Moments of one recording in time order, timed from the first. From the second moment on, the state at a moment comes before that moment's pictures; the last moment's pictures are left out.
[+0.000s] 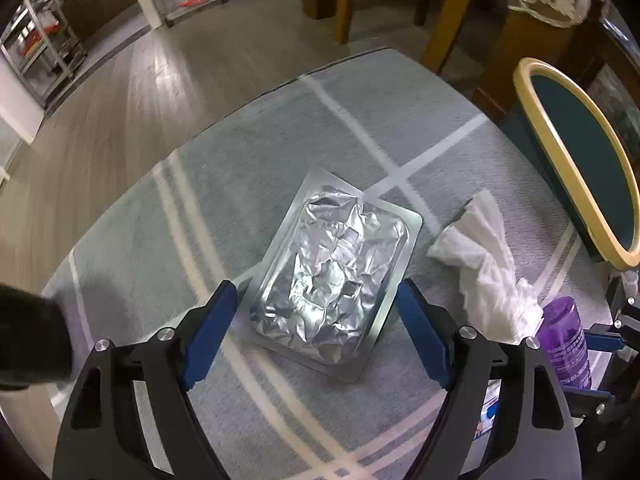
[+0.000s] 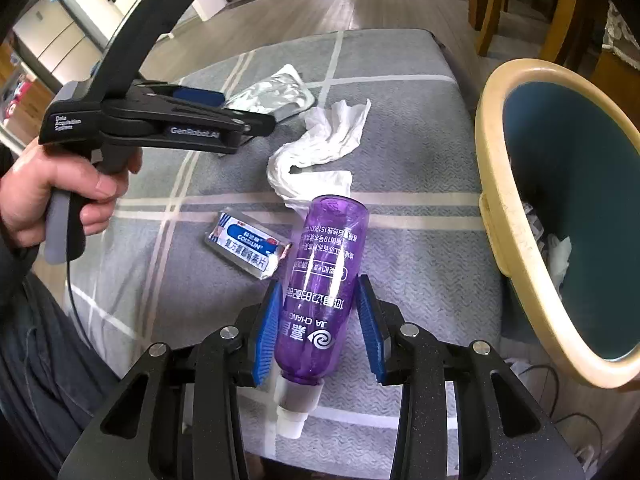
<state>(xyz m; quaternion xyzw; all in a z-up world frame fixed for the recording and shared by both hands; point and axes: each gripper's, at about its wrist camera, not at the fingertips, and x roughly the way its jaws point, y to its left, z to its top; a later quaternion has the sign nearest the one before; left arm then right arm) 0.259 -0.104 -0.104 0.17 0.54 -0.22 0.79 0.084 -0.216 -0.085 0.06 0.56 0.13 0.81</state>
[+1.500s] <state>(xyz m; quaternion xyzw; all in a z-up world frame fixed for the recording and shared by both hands) 0.210 -0.083 -0.039 0.14 0.48 -0.21 0.84 0.076 -0.232 -0.017 0.08 0.47 0.14 0.87</state>
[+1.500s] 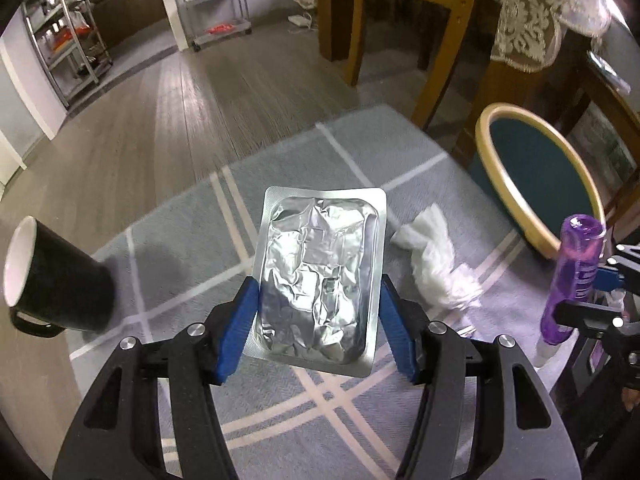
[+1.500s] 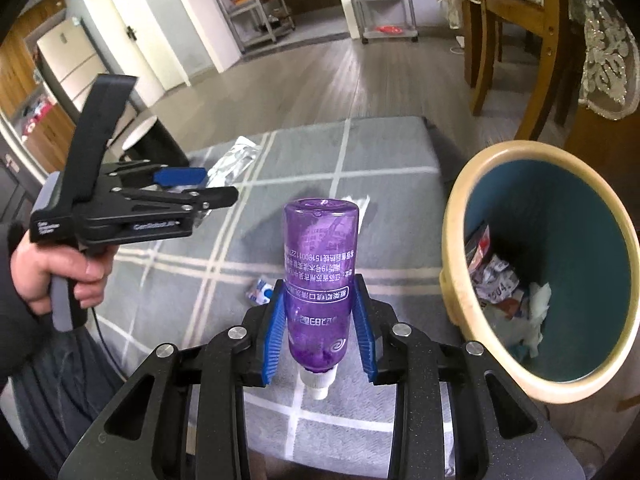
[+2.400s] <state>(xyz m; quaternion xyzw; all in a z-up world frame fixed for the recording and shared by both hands) 0.170 -0.194 0.012 0.11 0.44 -0.29 0.84 0.074 -0.354 0.037 0.15 0.39 0.06 0.91</state>
